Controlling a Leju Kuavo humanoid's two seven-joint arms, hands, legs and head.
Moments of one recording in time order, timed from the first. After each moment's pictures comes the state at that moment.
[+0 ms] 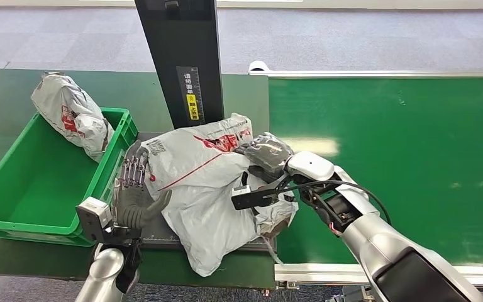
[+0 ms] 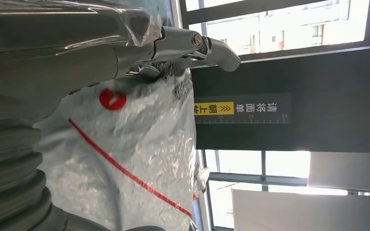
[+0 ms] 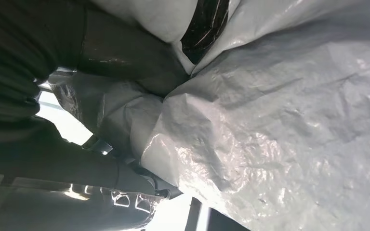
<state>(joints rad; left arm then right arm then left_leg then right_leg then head) -0.16 -0.09 -0.12 -1.37 0.06 0.03 -0.61 -0.90 -0.01 0.85 -0.57 0.93 -0.13 -0.47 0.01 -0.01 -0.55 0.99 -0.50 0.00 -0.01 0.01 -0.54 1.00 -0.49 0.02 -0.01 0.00</state>
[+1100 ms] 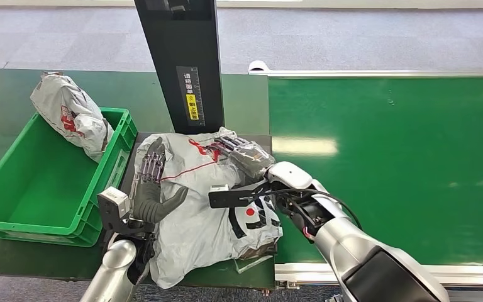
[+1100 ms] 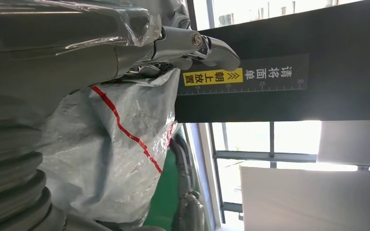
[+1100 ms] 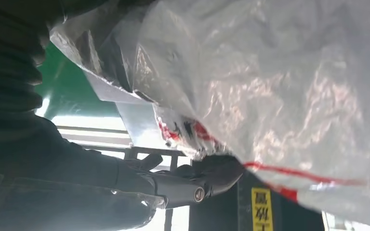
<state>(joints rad) -0.23 -0.10 -0.18 -1.27 0.06 -0.01 -0.59 -0.91 0.15 0.79 -0.34 0.81 -0.22 -0.45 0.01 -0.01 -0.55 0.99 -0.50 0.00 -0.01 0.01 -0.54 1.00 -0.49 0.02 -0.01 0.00</state>
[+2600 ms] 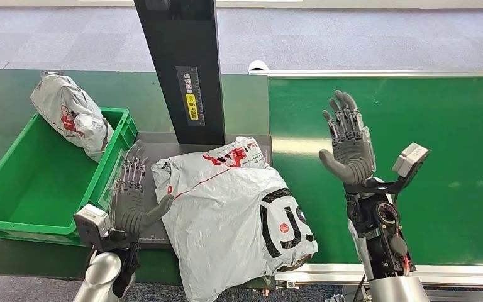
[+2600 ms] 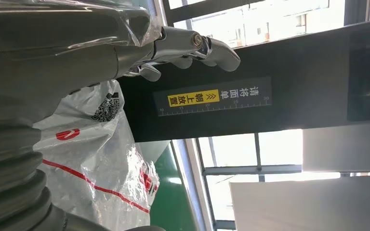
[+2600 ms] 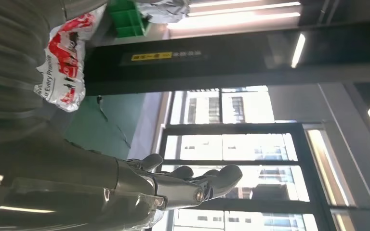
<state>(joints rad) -0.12 -0.07 -0.15 -1.45 0.01 0.02 -0.61 -0.48 -0.04 0.12 -1.12 -0.20 0.30 -0.56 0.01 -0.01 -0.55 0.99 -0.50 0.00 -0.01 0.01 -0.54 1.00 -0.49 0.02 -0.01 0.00</state>
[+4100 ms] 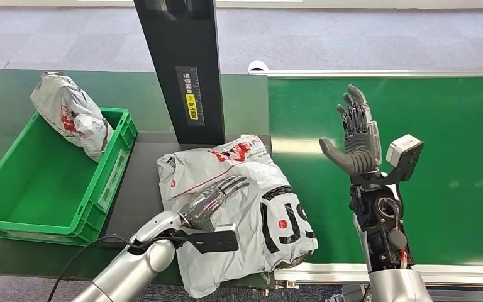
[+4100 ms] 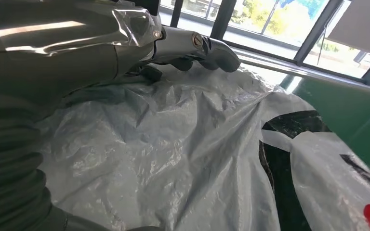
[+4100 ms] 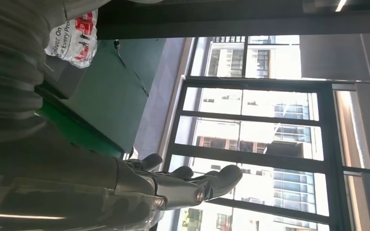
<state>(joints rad) -0.44 -0.01 -0.57 -1.09 -0.72 -0.02 -0.32 -0.51 -0.02 0.03 -1.08 -0.12 0.24 -0.54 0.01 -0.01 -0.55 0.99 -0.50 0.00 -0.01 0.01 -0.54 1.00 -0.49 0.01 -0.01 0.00</state>
